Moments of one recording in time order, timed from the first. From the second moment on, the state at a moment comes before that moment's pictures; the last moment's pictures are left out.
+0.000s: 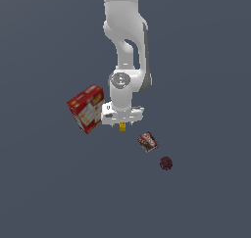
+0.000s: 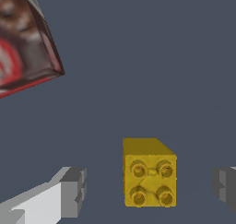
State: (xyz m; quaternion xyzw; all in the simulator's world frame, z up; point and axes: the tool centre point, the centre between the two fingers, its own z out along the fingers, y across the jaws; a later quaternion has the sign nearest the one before) arm -0.066 -0.017 0.045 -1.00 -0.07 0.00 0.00
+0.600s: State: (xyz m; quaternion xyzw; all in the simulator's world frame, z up) arm -0.067 -0.017 0.022 -1.00 -0.07 0.00 0.00
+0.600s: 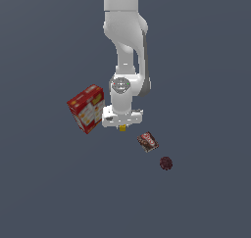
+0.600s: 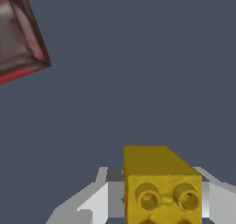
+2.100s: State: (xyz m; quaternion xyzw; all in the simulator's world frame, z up) arm -0.061 -0.039 0.129 -1.00 -0.07 0.00 0.00
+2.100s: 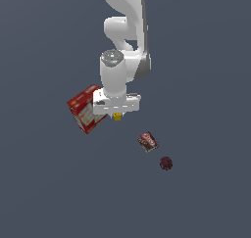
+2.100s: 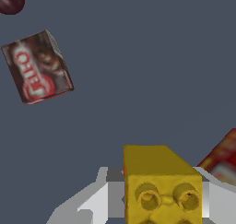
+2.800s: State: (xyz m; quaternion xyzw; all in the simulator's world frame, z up) arm -0.052 -0.067 0.262 -1.00 -0.07 0.00 0.00
